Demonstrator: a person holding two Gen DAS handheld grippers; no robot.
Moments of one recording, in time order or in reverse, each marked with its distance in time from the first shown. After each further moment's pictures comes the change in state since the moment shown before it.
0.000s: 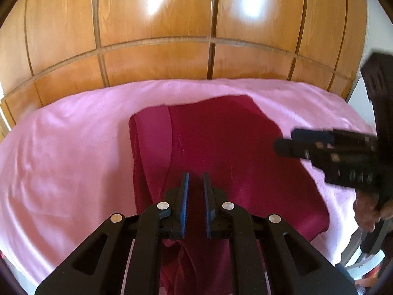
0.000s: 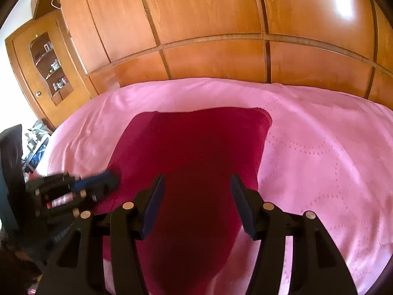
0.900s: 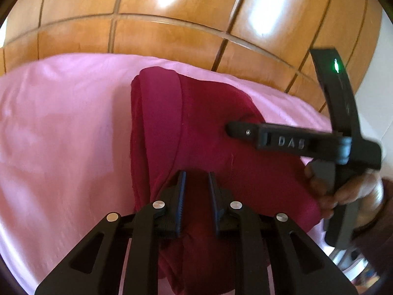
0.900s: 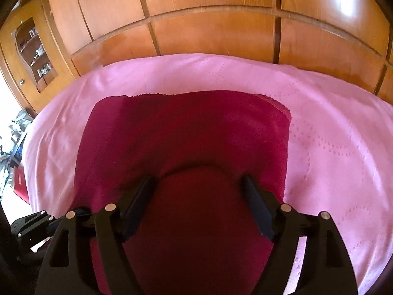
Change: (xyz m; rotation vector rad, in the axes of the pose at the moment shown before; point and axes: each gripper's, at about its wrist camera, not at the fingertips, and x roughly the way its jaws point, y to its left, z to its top) left arm 0.010 0.045 -0.042 -0.236 -0.012 -0.169; right arm 0.075 0.009 0.008 -0.016 0.107 -0.079
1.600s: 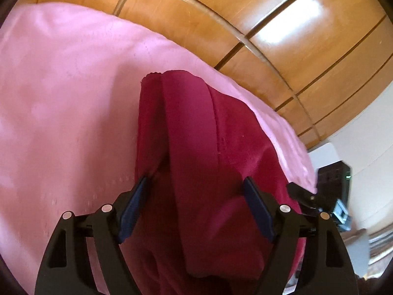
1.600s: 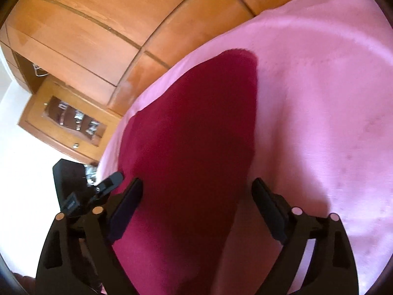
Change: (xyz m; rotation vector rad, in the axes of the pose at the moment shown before) left arm 0.035 0.052 0.041 -0.229 0.116 -0.223; right arm -0.008 -0.101 -0.044 0.412 0.019 0.490
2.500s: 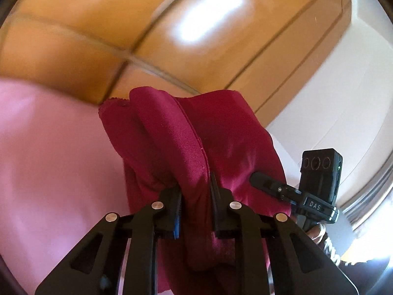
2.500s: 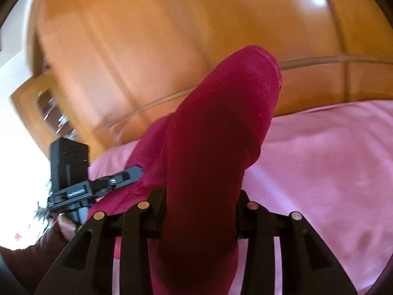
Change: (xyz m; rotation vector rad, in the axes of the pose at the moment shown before) left arm 0.077 -0.148 0.086 0.265 -0.038 -0.361; right arm -0.138 0.011 0.080 -0.256 -0.311 -0.222
